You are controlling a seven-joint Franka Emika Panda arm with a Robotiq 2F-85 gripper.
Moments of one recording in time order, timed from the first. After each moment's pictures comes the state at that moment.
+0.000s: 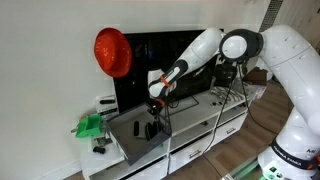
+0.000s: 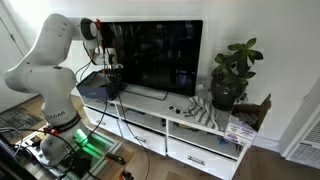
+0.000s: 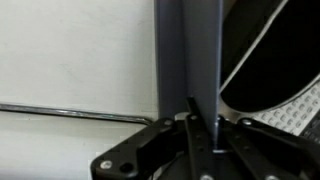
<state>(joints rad) 0.38 0.85 0.09 -1.64 -0.02 2.41 0.29</state>
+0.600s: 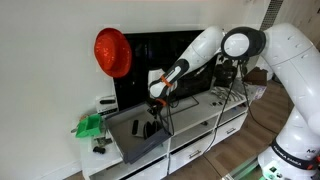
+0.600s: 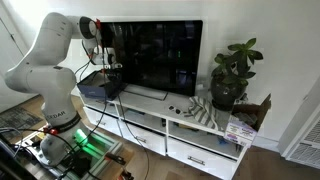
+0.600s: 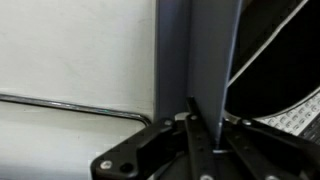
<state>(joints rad) 0.38 0.82 0.10 -1.68 -0.02 2.44 0.24</state>
